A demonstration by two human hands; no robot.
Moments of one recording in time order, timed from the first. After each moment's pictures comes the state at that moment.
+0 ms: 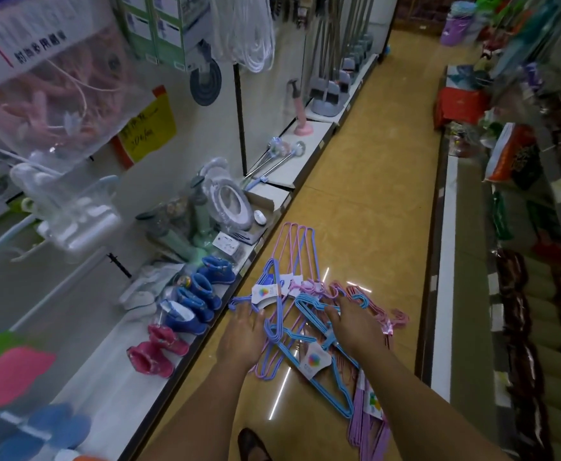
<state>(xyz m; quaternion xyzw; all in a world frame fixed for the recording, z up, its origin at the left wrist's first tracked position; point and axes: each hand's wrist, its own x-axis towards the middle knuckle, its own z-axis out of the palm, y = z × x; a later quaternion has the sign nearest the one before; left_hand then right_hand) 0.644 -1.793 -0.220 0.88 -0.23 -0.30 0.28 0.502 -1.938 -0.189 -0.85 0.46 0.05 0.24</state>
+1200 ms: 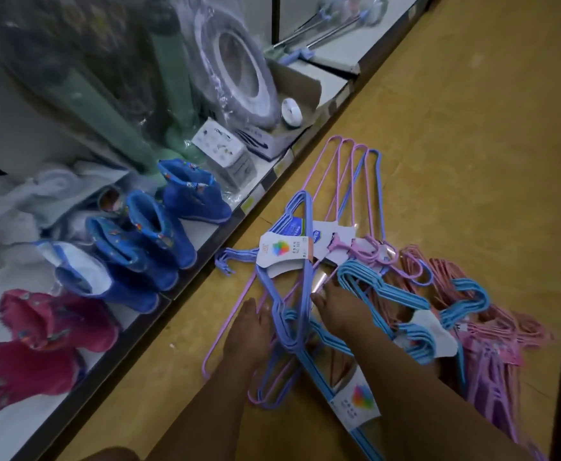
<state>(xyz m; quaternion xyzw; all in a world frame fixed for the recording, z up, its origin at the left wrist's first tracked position) 0.762 -1.918 -0.744 0.89 -0.11 -0.38 0.24 0.687 -2.077 -0.724 -0.87 0.35 0.23 0.25</state>
